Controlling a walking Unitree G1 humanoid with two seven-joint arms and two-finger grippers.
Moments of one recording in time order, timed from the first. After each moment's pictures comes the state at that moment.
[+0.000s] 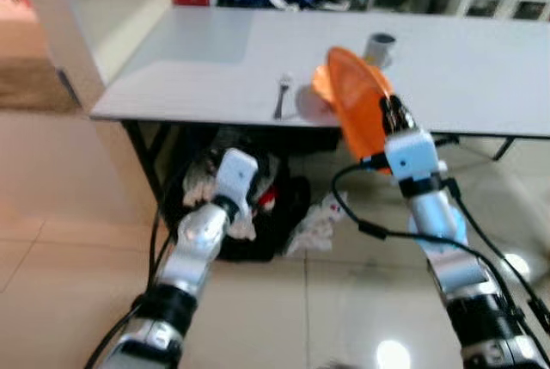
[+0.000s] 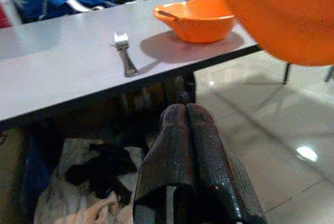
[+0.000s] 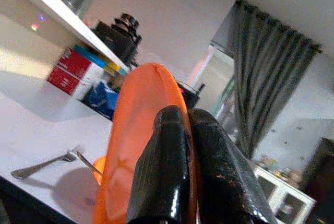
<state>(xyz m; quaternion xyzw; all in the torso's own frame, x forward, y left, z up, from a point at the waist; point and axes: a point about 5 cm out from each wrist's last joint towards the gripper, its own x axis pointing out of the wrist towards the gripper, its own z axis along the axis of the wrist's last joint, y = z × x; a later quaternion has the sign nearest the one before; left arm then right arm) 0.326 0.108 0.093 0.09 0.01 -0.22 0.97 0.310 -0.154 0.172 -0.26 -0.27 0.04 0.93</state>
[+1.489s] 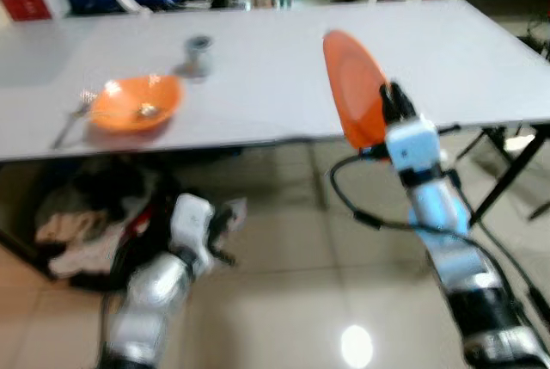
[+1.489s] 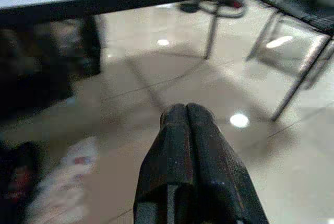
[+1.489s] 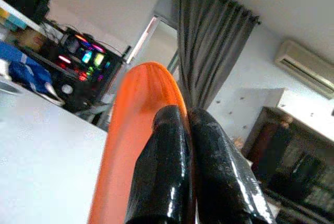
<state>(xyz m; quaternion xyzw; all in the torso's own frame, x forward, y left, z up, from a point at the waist) 0.258 0.148 0.043 0.00 0.12 -0.23 0.97 0.315 -0.161 0.182 -0.26 -0.27 0.03 0.92</state>
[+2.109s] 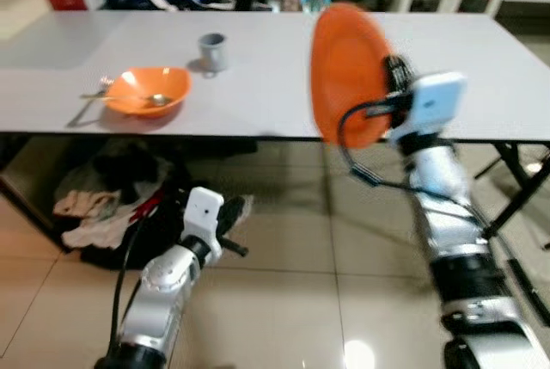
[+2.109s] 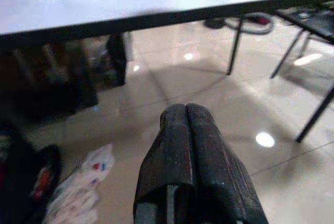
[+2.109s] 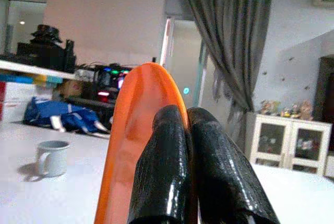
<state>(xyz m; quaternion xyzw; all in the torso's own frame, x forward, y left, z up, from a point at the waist) 0.276 0.152 0.058 0.03 0.10 -0.21 0.97 0.340 -0.163 0.212 -0.08 -0.25 0.04 0.96</state>
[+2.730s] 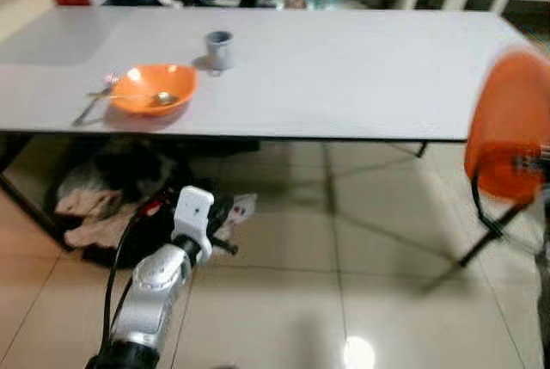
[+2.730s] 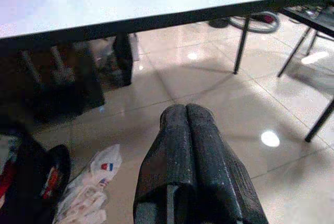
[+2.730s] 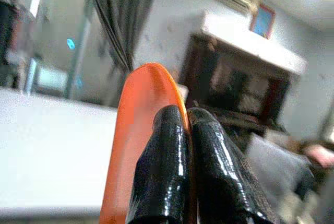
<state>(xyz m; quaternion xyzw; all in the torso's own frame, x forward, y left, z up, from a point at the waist) 0.278 0.156 0.059 0.04 0.09 -0.20 0.98 0.246 -0.298 0.166 -0.18 -0.17 -0.19 0.95</state>
